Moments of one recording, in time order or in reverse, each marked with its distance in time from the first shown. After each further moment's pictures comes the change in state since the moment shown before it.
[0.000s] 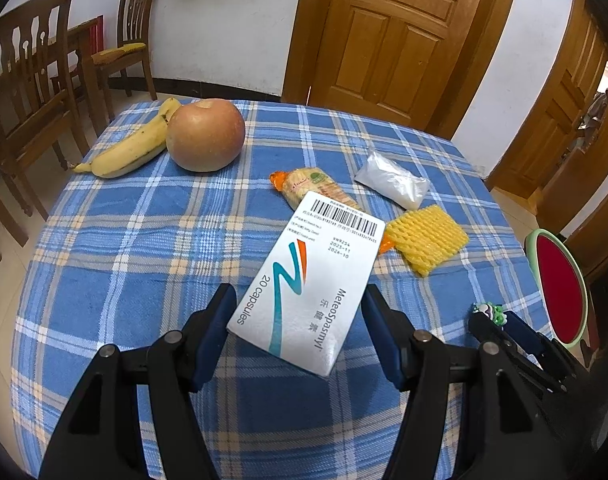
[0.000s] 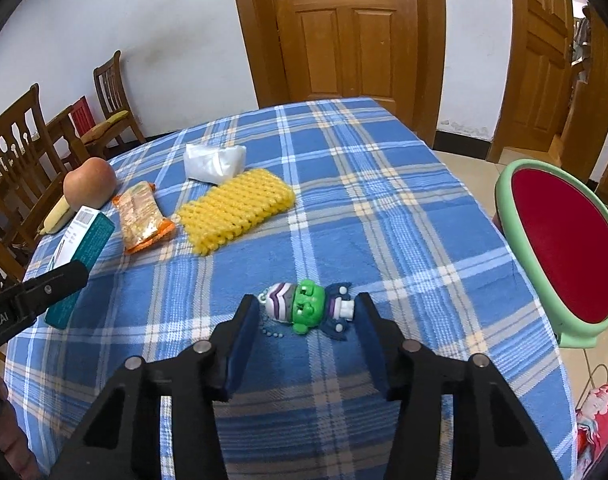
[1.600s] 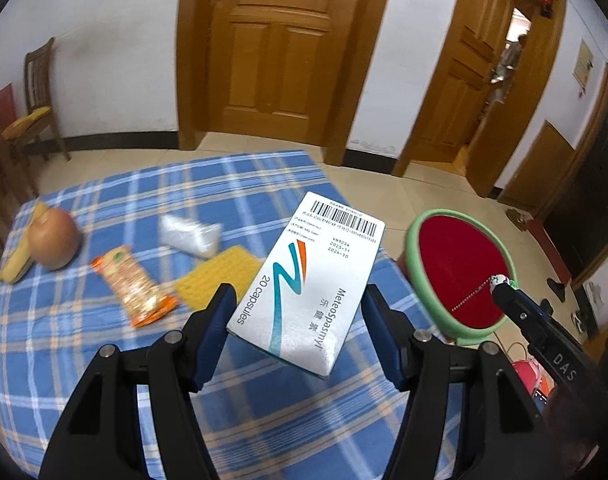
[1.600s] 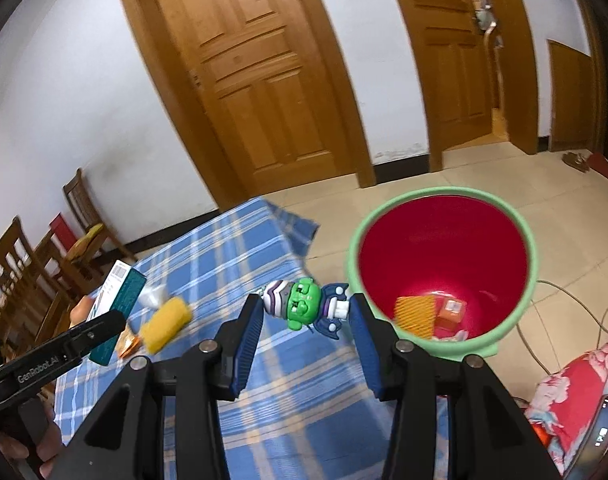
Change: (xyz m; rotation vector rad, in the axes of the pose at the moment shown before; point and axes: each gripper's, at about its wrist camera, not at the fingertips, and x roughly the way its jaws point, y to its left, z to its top) left arm -0.032 -0.163 0.024 0.265 -0.030 -0.230; right arm -0.107 -0.152 0.015 0.313 -0.235 -0.045
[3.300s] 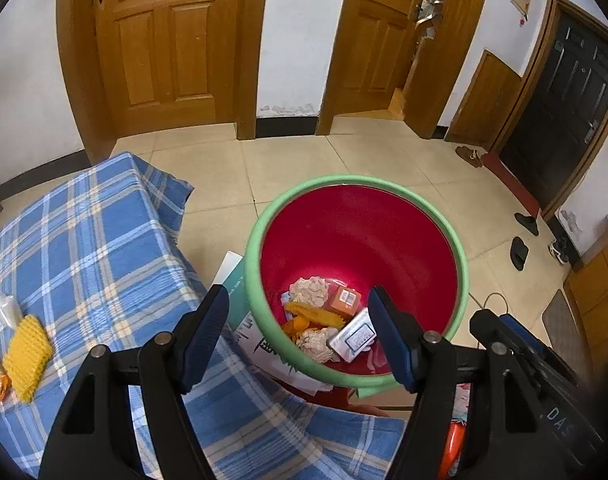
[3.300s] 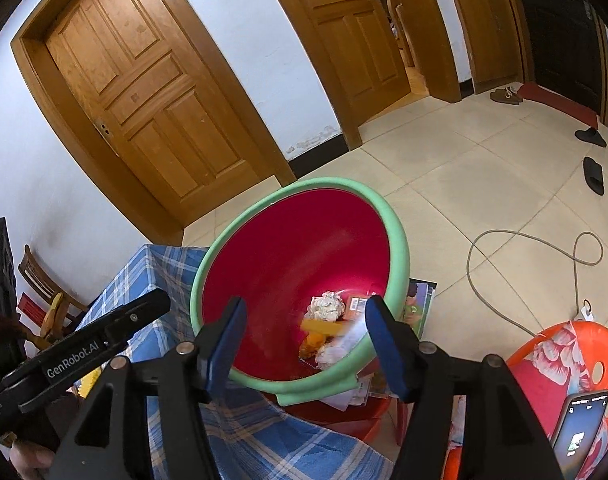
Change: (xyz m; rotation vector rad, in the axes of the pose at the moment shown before) left arm 0.110 -0.177 0.016 0.214 0.119 -0.150; right arm 0.005 -0.143 0.013 0.260 0.011 -0.125
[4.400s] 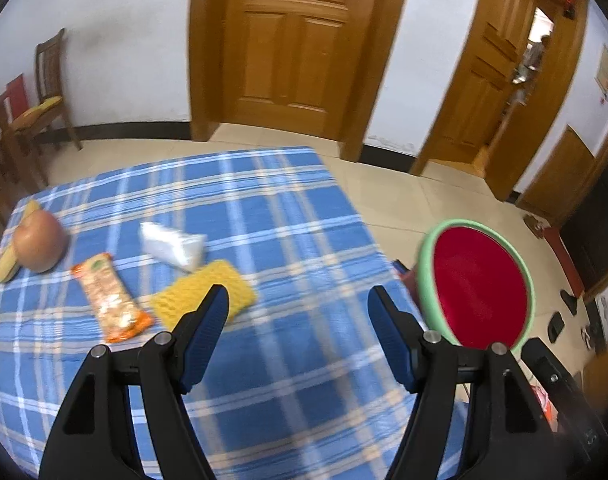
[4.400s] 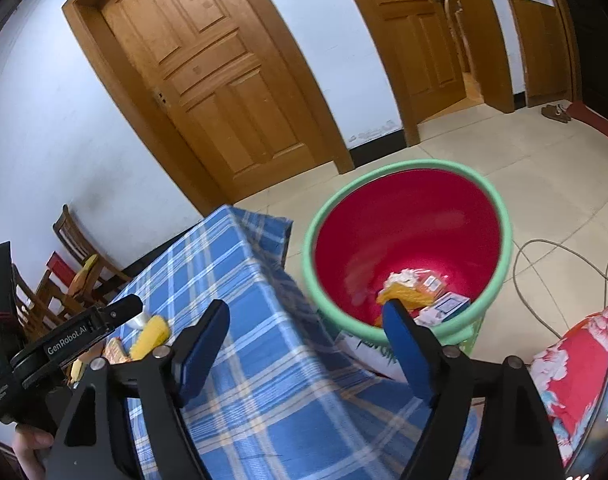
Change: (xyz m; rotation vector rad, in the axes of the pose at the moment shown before) left arm -0.095 0.158 -0.044 -0.289 -0.088 0.231; right arm -0.016 0.096 -0.039 -0.126 0.047 0.145
